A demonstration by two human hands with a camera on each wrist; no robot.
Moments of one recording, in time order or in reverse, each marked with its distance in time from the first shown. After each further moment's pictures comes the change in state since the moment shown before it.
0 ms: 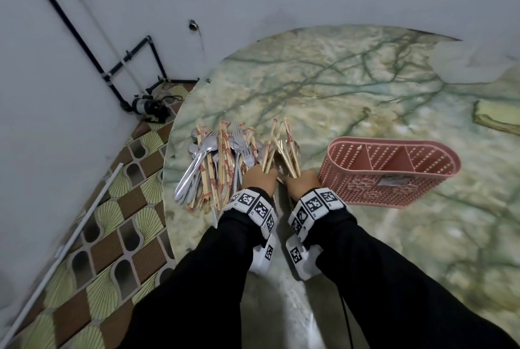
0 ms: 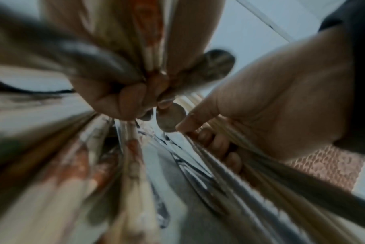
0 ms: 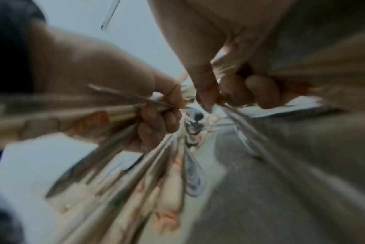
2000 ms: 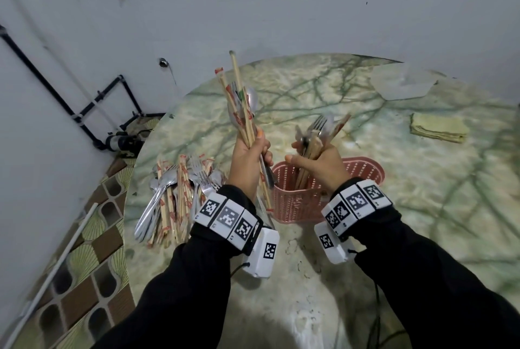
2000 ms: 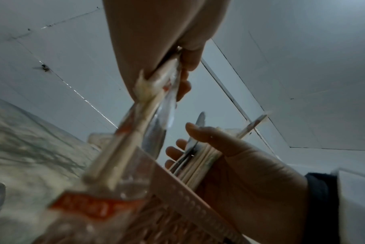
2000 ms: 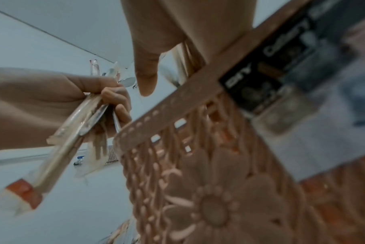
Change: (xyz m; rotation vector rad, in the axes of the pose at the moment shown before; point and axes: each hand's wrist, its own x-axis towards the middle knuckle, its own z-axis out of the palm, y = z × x) left_hand -0.060 0.117 0.004 -1.004 -0.183 0.423; right_hand -0.007 -0.011 -0.151 0.464 0.014 -0.529
